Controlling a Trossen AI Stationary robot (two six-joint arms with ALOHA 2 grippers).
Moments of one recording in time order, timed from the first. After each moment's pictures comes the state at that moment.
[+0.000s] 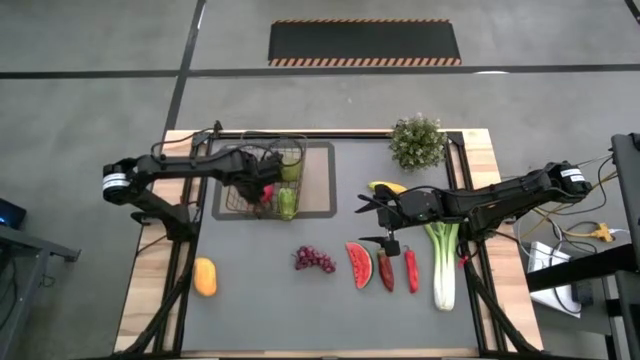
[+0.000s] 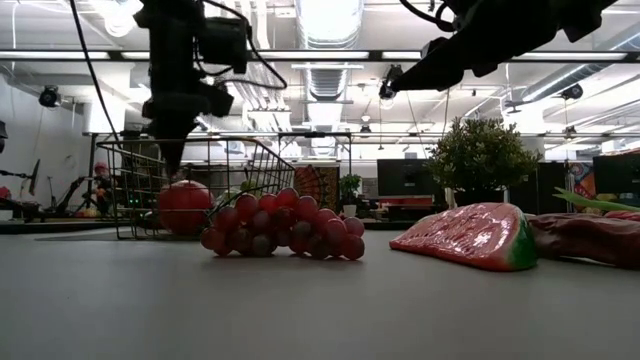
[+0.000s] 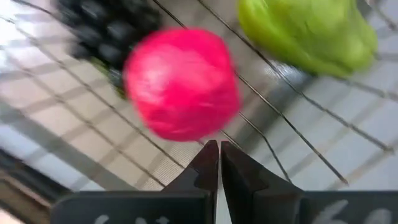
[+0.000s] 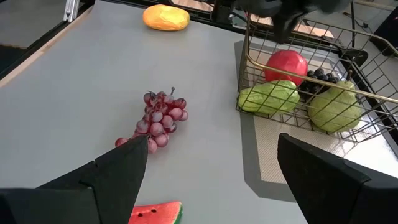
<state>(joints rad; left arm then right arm) 0.28 1.42 1.08 -1.11 -0.18 -0.33 0.11 1.18 0.65 0.09 0.03 -0.16</state>
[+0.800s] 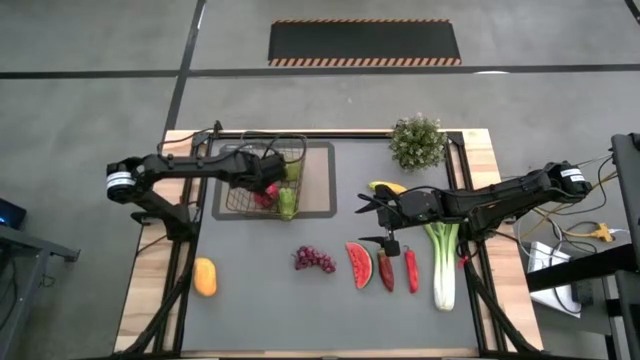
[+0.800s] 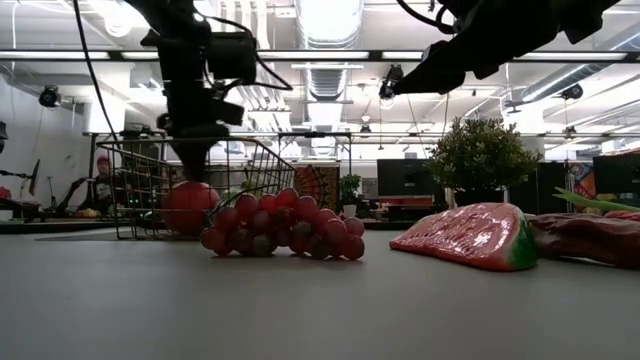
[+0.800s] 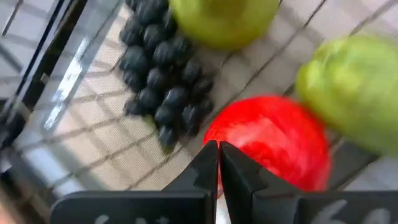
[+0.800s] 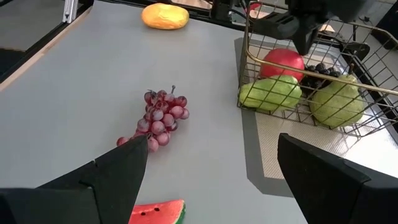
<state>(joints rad) 0.31 1.46 1.01 -0.88 -0.36 -0.31 0.11 1.18 0.65 0.09 0.03 -0.13</state>
